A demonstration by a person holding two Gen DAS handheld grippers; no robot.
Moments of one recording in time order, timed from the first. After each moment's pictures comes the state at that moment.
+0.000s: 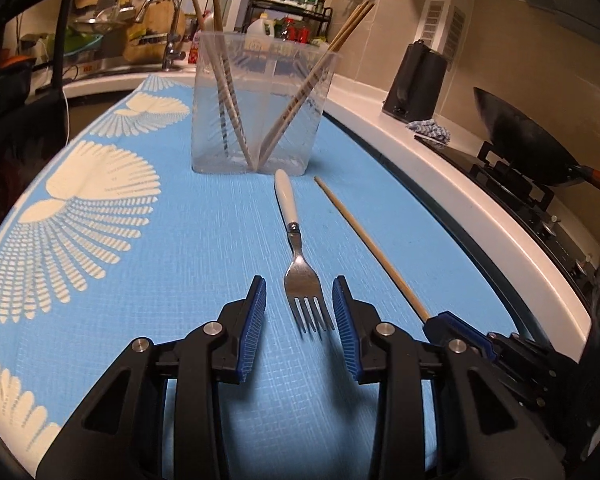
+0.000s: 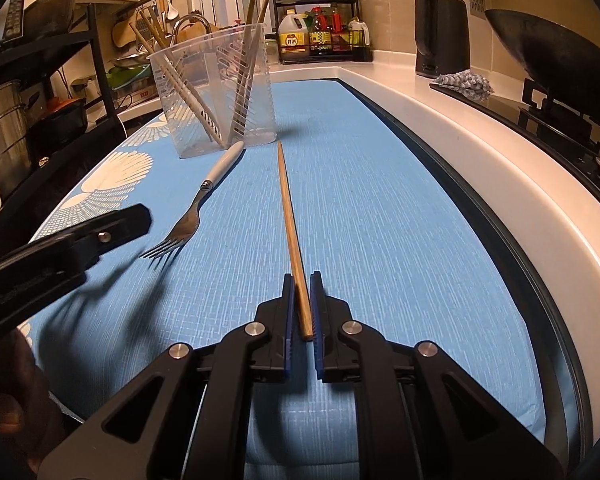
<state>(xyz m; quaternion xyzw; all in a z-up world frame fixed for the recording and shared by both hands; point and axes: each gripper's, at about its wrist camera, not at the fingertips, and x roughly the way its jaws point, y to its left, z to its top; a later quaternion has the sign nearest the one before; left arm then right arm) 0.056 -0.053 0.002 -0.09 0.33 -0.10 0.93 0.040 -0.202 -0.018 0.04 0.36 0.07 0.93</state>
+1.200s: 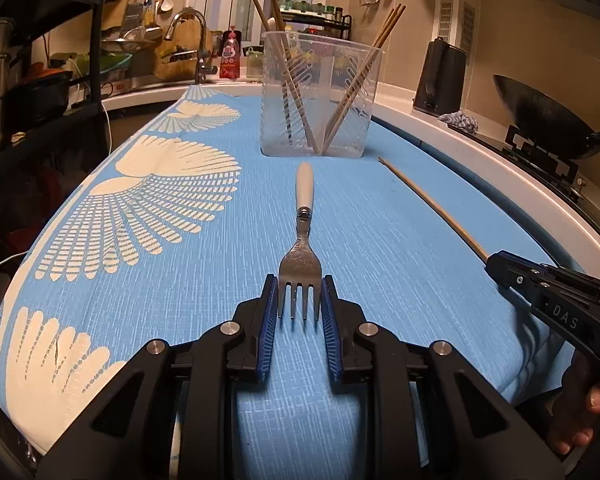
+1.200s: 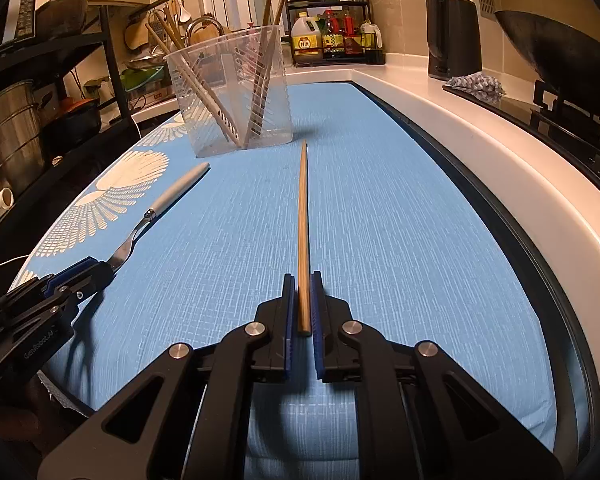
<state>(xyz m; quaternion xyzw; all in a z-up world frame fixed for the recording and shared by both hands) 0.010 -0.010 -0.020 -0.04 0.30 -0.04 0.95 0.033 -0.195 -0.020 0.04 0.35 0.10 0.93</state>
